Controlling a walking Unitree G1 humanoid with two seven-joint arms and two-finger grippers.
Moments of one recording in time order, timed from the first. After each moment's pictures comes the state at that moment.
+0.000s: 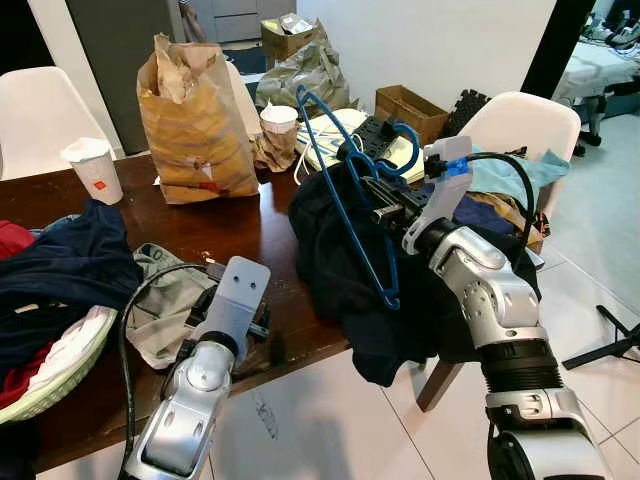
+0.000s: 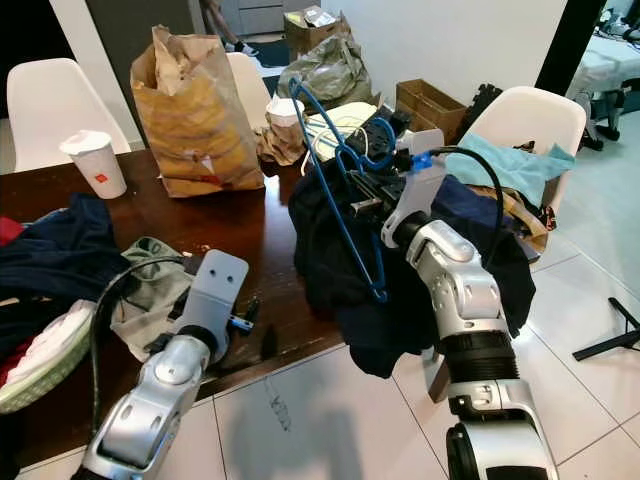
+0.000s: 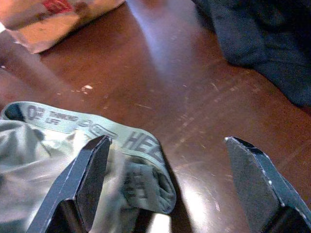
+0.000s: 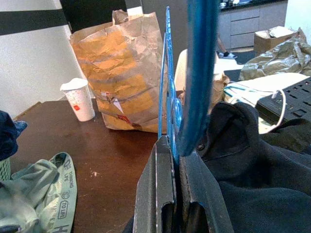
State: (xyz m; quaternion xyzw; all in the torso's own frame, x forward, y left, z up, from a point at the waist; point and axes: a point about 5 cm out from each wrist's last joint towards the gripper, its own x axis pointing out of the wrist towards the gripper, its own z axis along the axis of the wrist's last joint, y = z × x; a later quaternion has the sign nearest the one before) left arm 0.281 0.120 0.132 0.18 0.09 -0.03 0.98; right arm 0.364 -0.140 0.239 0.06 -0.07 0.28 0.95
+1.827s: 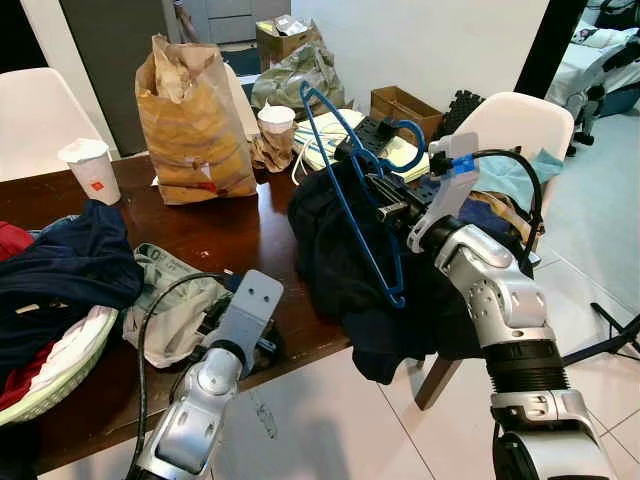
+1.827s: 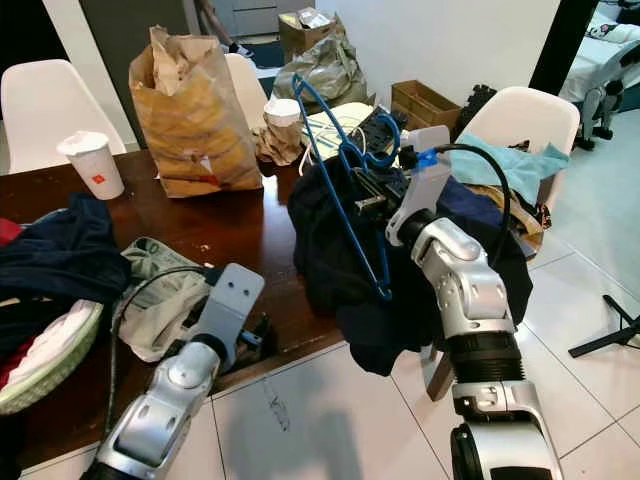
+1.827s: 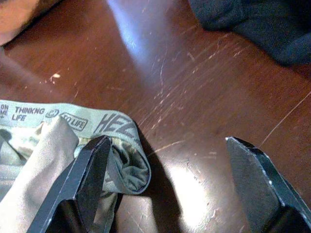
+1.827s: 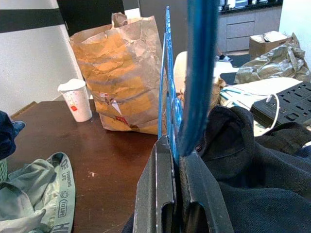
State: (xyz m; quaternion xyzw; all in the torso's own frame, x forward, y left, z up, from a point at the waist) left arm 0.288 0.118 0.111 0.22 0.12 -0.07 0.97; right arm 0.362 -0.144 0.243 0.06 -0.08 0.28 0.95
